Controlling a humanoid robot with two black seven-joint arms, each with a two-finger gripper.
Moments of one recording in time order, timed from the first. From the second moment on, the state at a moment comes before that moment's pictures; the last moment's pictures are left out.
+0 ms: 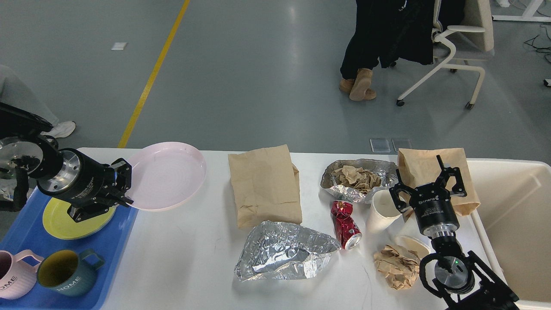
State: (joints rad) left arm -2.07 0.50 1.44 -1.58 -0.69 -0.33 0.14; right arm 0.24 -0.09 1.32 0.75 -0.31 0.48 0.39
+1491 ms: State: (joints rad) left arm -1.00 0.63 0.72 -0.35 -0.38 -0.38 0.38; right arm 0.24 -0.09 1.32 0.75 -0.31 0.48 0.39
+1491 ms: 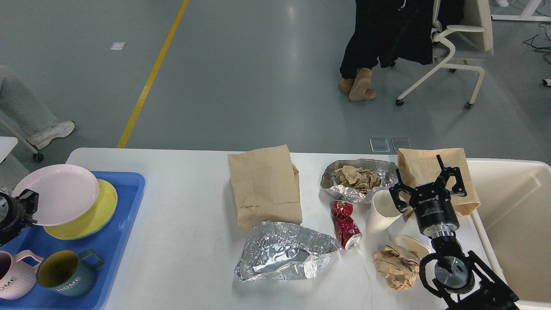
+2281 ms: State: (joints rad) left arm -0.97 0.57 0.69 -0.36 -0.38 -0.34 0.38; right arm 0.24 -0.09 1.32 0.75 -0.31 0.48 0.39
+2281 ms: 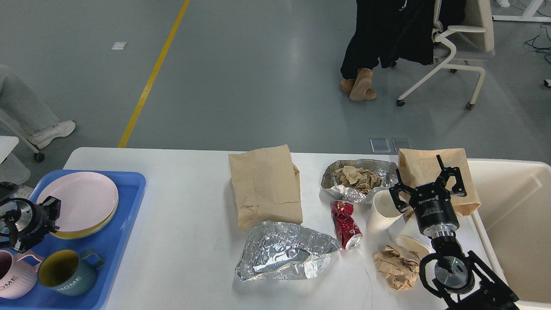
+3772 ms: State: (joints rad) left arm -0.50 0.32 -1.11 -0.79 -0.24 -0.38 -0.16; right arm 0.24 -0.09 1.32 0.75 -0.31 0.48 0.39
